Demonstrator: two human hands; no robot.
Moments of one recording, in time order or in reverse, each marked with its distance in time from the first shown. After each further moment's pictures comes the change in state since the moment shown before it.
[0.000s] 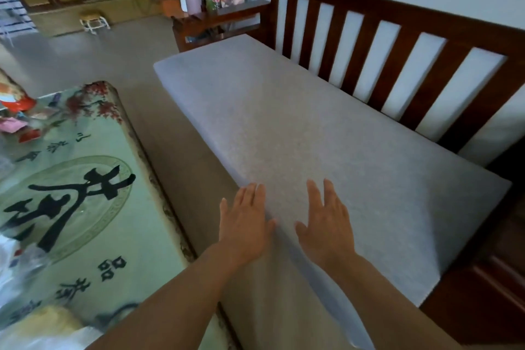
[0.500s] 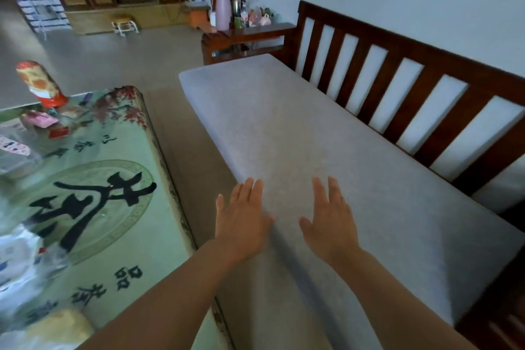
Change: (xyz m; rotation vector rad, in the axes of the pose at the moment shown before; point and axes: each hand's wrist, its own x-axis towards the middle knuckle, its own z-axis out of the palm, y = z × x) left_hand 0.009 -0.049 -0.064 -0.066 0.076 -0.074; right_hand 0.038 -0.065 -0.041 -0.028 0.027 -0.078
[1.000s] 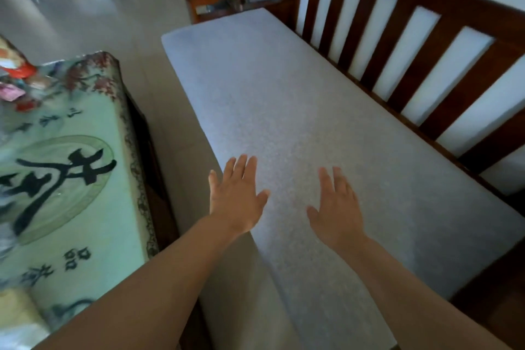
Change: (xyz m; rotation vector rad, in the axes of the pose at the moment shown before) left_hand 0.074 0.114 0.044 0.087 -0.056 -0.114; right_hand 0.063 0.150 -0.005 -0.026 -0.121 -0.003
